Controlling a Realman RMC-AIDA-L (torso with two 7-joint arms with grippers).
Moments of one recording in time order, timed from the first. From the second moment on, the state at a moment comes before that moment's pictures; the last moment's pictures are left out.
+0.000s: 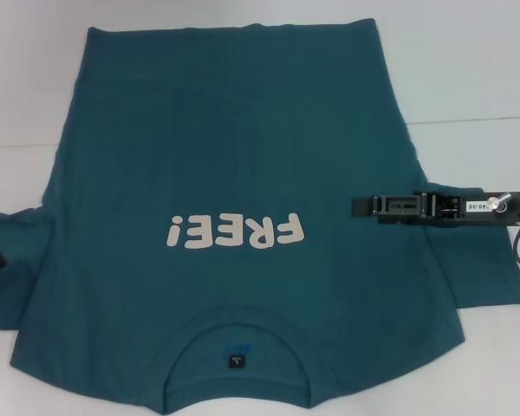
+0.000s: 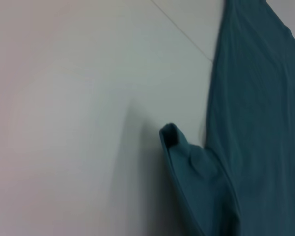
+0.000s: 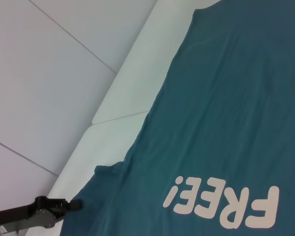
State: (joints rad) left arm -0.60 -1.91 0.44 0.51 2.40 1.09 -2.53; right arm 0.63 1.99 -0.67 -0.64 -2.07 -1.42 2.18
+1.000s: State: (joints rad) left arm -0.67 -1.86 0.43 0.56 2.48 1.10 -2.52; right arm 0.63 1.99 -0.67 -0.63 -2.07 -1.42 2.18
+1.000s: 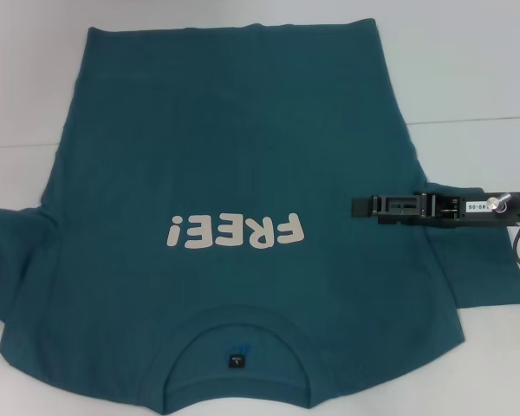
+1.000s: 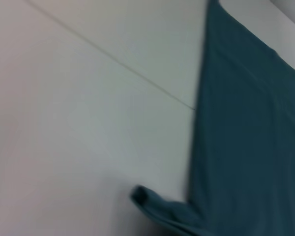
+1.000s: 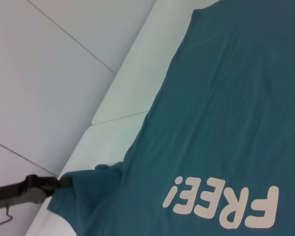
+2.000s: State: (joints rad) left arm -0.75 -1.83 0.54 0.69 2.61 1.29 -2.72; right arm 0.63 1.99 -0.67 -0.63 -2.07 -1.43 2.18
